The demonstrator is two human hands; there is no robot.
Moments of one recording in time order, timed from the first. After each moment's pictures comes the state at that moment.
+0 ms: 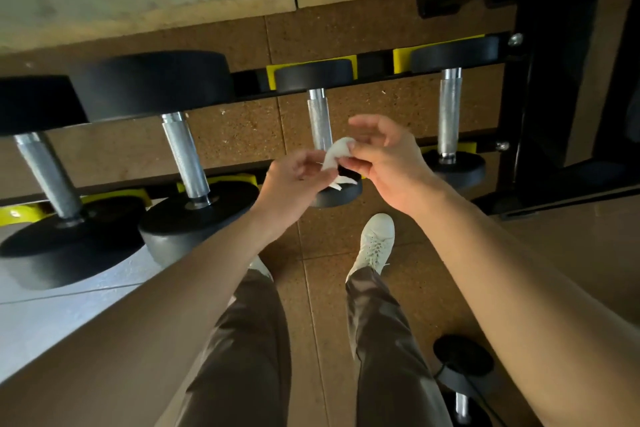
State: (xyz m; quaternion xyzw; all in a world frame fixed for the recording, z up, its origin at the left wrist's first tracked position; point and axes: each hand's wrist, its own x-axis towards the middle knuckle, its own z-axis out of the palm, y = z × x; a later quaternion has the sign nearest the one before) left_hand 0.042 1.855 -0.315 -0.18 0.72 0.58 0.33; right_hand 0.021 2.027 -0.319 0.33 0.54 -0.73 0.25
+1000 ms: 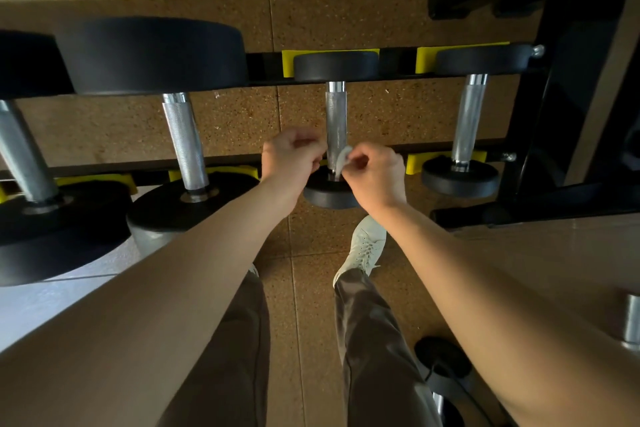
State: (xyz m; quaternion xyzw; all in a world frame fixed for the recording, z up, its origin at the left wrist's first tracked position) left_hand 0.016 1.846 -0.360 -0.33 0.66 0.61 0.27; right_hand 0.043 1.992 -0.388 0.15 0.92 -0.33 0.16
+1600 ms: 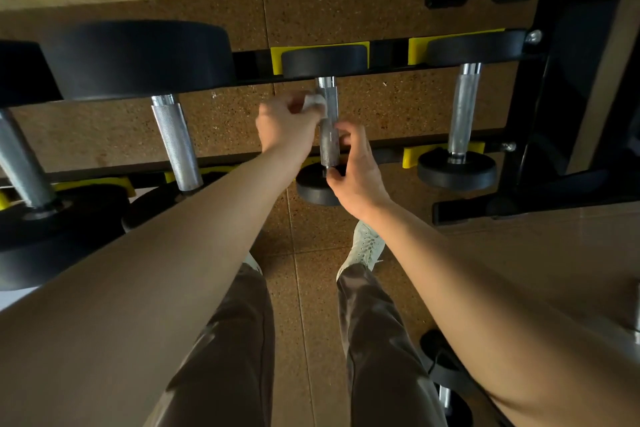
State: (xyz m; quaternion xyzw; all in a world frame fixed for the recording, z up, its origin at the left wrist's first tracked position) left_hand -0.023 1.862 -0.373 -0.30 0.80 0.49 0.17; right_hand 0.051 1.982 -0.387 0.11 0.87 -0.43 0.22
